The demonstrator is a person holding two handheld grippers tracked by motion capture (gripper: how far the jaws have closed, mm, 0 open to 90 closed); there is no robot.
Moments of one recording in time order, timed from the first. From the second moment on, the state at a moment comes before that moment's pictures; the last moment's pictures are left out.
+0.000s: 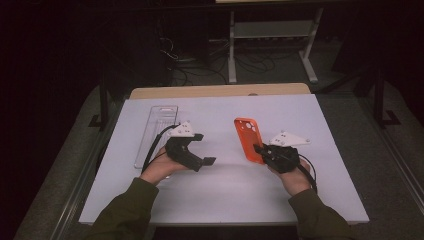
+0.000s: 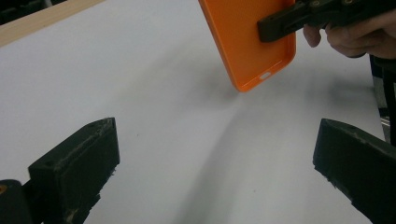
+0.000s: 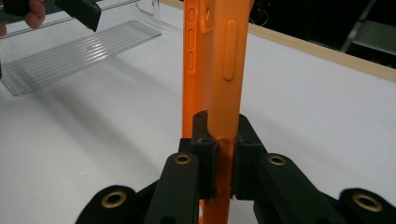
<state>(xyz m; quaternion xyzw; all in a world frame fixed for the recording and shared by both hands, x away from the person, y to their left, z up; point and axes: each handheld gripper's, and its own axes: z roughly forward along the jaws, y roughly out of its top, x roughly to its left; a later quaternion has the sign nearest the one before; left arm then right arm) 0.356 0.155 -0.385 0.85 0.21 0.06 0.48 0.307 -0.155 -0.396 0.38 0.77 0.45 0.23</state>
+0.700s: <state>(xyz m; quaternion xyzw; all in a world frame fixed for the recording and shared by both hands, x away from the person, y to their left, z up) 0.363 0.138 -0.365 0.83 0.22 0.07 0.50 0.305 -0.143 -0.399 0.37 0.77 0.46 0.22</state>
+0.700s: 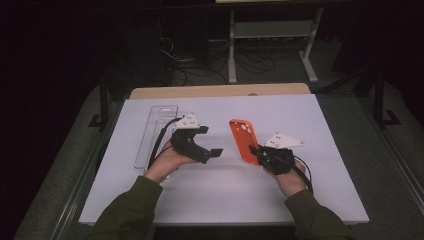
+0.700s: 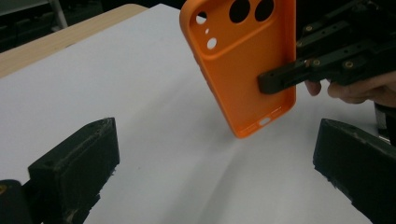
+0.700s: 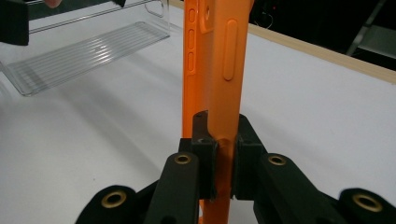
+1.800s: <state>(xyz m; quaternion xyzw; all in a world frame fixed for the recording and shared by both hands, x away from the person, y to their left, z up) 0.370 0.108 -0.361 0.81 0.26 0.06 0.53 0.301 -0.117 -0.405 0.37 0.78 0.45 0.23</state>
